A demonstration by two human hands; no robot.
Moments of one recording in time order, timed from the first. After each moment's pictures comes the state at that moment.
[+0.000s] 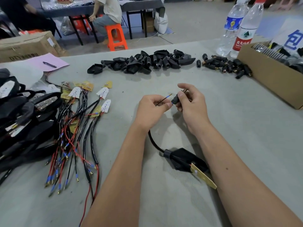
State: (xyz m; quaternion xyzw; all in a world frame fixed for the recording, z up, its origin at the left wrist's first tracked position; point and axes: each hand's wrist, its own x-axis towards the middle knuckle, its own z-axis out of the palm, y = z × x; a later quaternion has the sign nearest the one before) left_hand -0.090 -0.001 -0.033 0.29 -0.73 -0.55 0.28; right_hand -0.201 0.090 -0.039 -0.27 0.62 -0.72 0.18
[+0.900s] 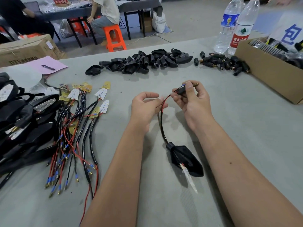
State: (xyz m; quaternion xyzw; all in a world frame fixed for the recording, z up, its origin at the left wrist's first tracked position) left_hand -0.090 0.007 -0.024 0.35 -0.52 -0.70 0.34; right_hand -0.201 0.097 -0.028 -0.17 0.45 -0.83 0.27
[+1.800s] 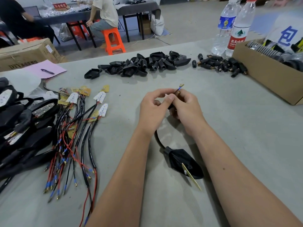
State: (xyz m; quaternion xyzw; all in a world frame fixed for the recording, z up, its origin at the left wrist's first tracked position) left_hand -0.102 0.021 -0.022 0.26 -0.72 -0.54 0.35; right_hand -0.195 0.099 -0.030 -0.28 0.60 -0.70 0.25
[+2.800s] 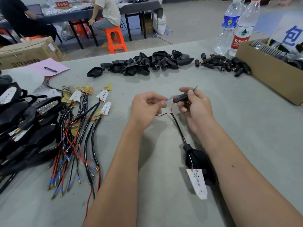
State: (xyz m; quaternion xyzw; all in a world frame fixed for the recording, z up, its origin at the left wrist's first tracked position) left_hand -0.082 -0.004 -0.024 0.27 -0.71 -0.57 0.33; right_hand -0.205 0.097 -0.033 -0.14 0.49 -0.81 0.30
